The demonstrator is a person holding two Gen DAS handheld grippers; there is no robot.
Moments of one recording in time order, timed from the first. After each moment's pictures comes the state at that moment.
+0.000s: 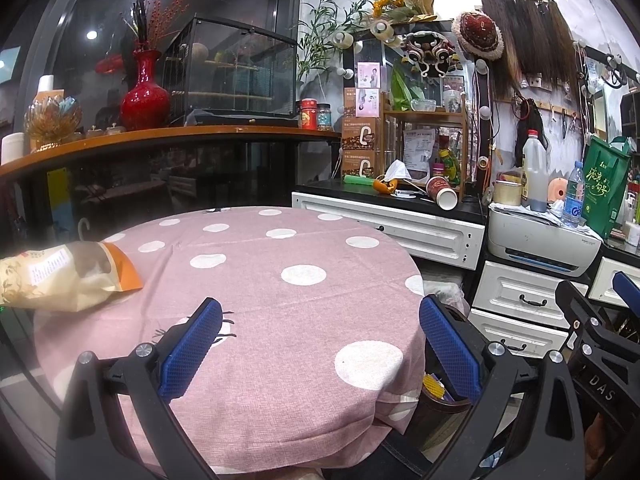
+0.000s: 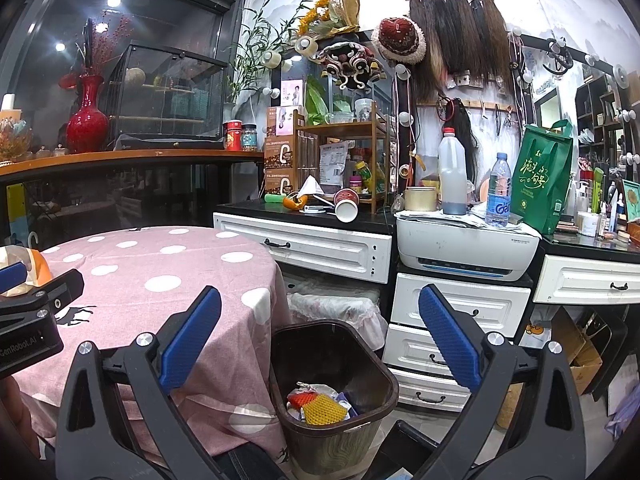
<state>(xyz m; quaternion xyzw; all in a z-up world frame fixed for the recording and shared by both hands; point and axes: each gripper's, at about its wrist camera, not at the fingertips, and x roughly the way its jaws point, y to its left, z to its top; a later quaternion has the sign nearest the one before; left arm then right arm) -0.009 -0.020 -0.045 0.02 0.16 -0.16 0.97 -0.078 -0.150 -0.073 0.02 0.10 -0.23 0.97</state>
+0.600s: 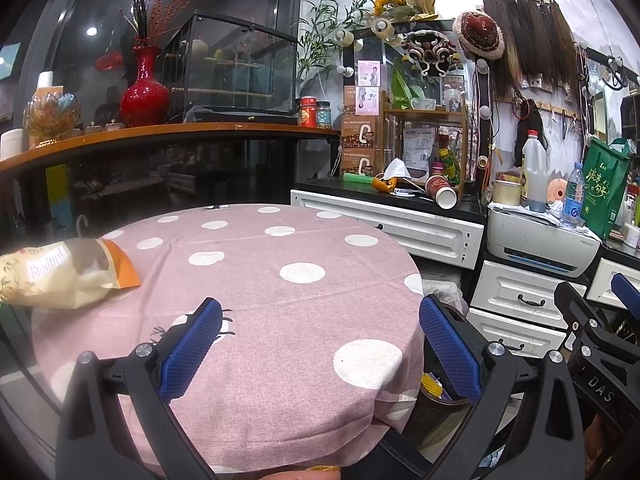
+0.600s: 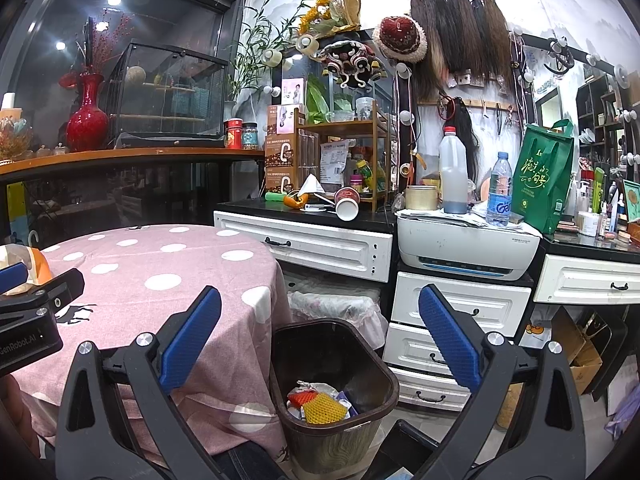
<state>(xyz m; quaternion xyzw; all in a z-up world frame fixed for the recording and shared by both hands) -0.008 -0.019 -0.045 0.02 0.17 -0.16 0.97 -0.077 -0.151 -0.072 0.02 0.10 -0.23 0.97</state>
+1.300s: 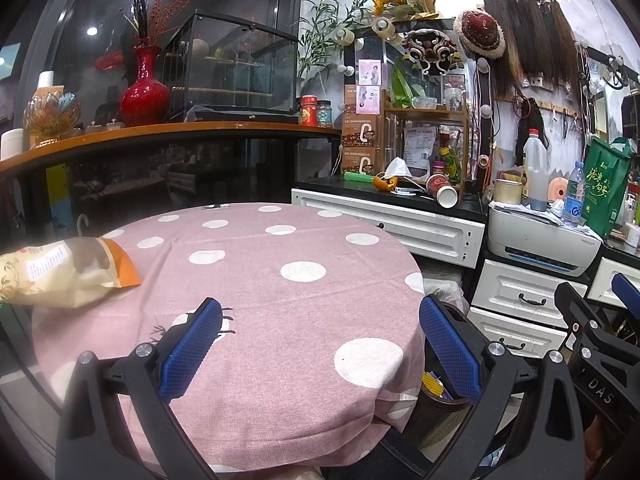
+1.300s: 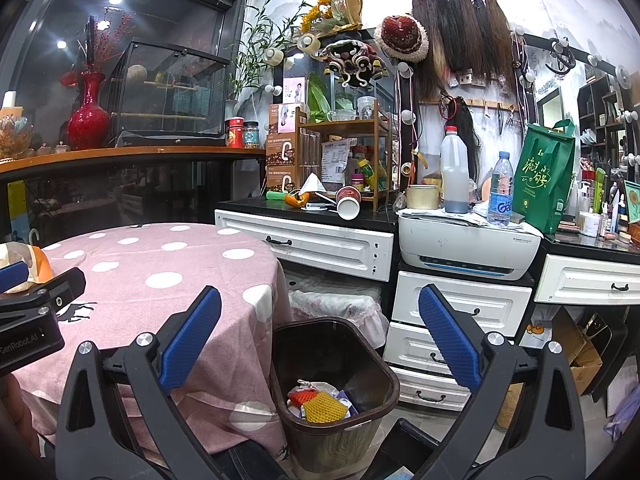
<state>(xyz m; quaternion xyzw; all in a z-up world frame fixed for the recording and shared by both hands) -0.008 -0.018 -0.046 0.02 0.17 -0.15 0.97 -0.076 -0.150 -0.073 0.02 0.11 -0.23 0.97</state>
